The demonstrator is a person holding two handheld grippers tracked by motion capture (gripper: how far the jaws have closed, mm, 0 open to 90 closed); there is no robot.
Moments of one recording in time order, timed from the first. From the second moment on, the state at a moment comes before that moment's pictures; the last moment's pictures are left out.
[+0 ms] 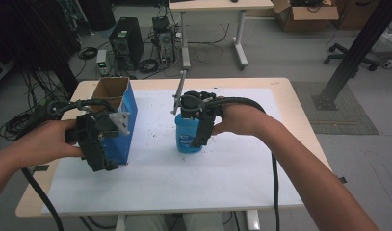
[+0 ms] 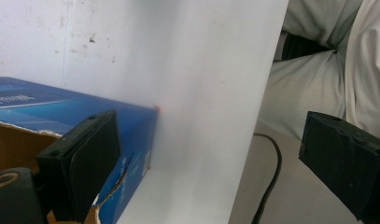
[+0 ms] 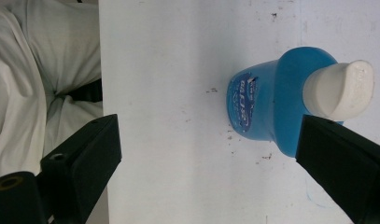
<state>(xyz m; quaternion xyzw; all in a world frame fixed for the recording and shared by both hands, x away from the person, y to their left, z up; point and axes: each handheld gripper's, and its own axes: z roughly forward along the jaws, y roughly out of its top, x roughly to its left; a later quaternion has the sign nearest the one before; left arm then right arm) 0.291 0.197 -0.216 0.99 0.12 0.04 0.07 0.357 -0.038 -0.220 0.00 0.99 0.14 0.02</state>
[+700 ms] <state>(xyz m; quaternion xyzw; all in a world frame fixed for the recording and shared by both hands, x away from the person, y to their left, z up) 0.295 0.196 -0.214 0.99 0.12 0.05 0.06 0.369 -0.056 -0.207 0.01 0.98 0.18 0.04</state>
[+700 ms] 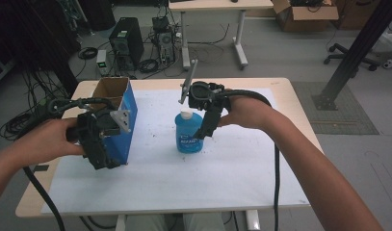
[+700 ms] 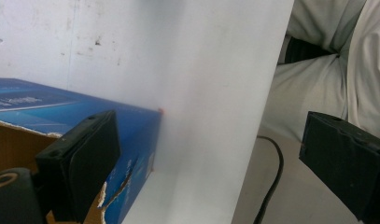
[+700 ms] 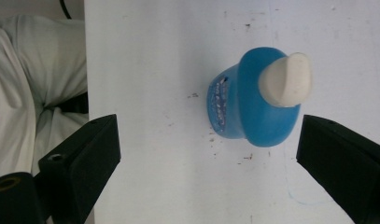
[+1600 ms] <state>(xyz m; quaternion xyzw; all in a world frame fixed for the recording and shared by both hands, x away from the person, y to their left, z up) 0.296 0.201 -0.209 0.99 0.13 0.06 0.07 0.397 -0.082 -0.199 0.01 0.97 0.24 0.06</state>
